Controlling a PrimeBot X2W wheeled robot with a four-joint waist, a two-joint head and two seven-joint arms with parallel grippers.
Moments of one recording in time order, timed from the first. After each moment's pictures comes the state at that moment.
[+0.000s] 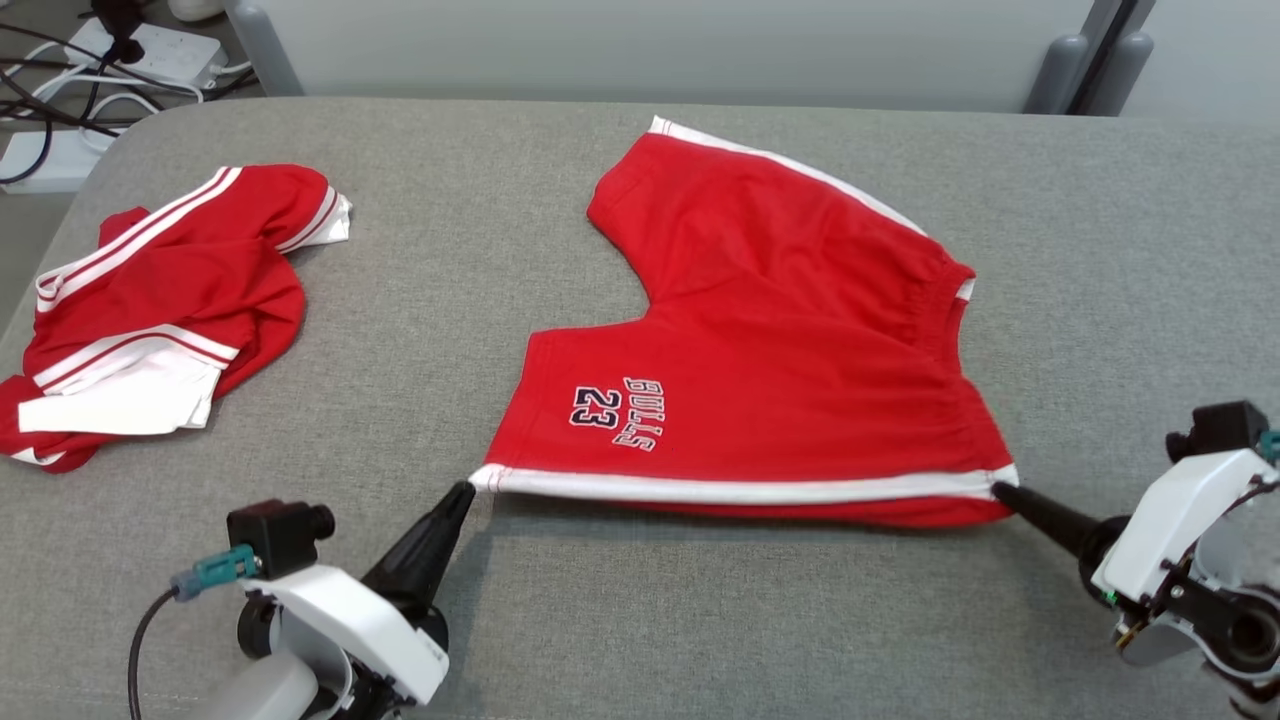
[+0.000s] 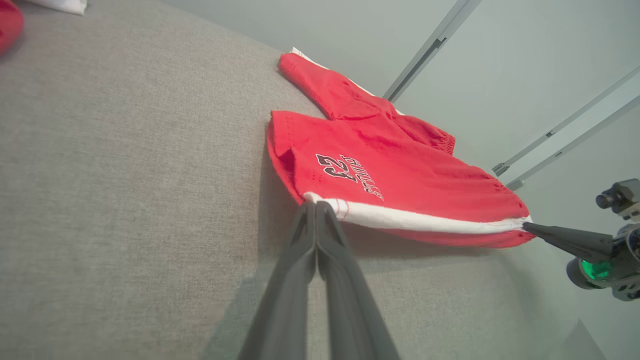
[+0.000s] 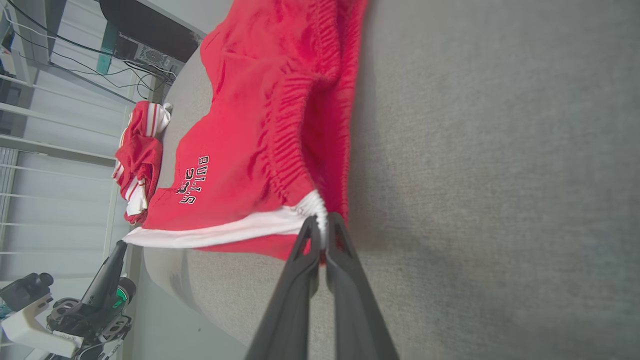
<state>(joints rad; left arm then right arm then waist) -0.38 0.43 -0.83 0.43 -1.18 -0.13 -0.26 -0.55 -0.70 0.95 0.39 1.74 0.13 0.16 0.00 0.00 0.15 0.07</state>
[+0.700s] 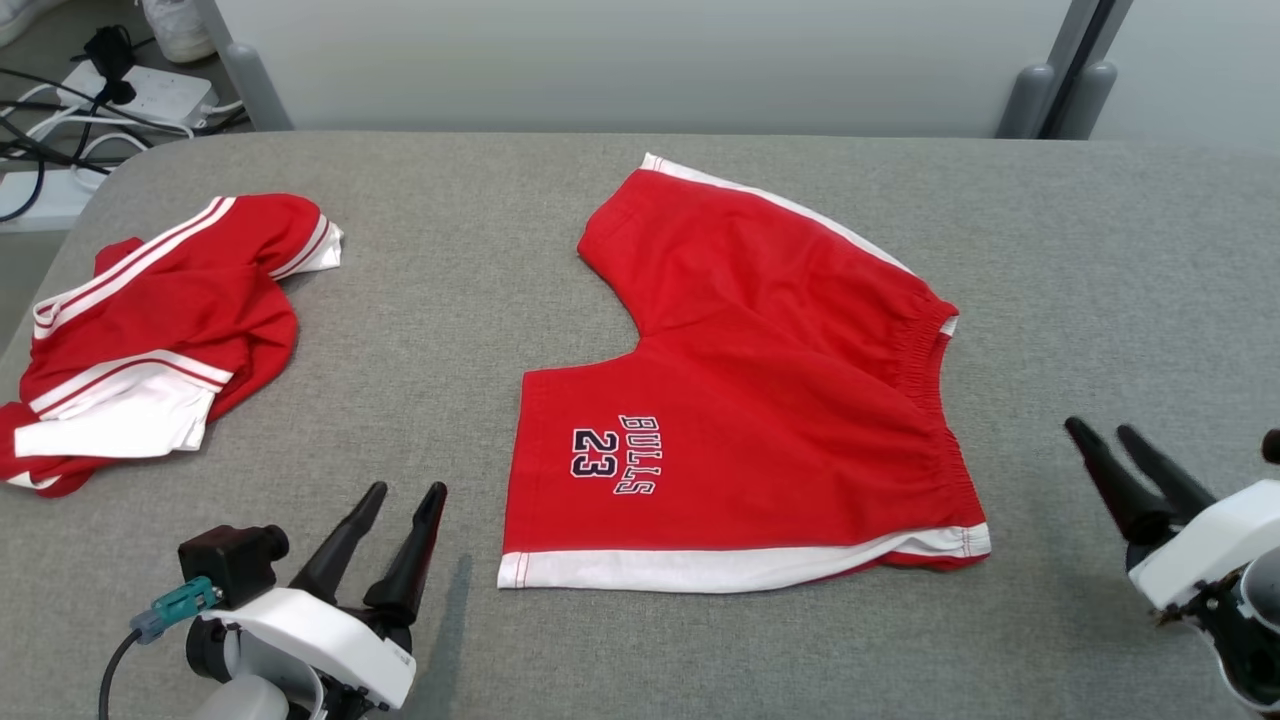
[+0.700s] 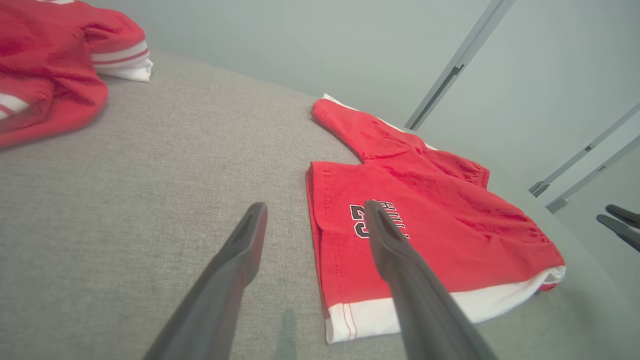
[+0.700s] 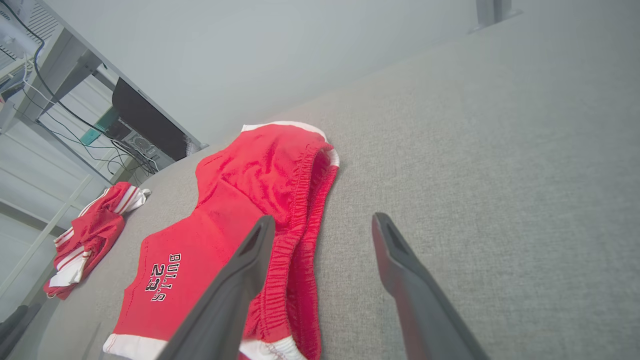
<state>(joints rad) -0.26 0.36 -0.56 0.45 -0.93 -0.13 -0.26 -0.46 -0.69 0.85 0.41 1.44 0.13 -0.24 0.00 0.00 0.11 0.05</state>
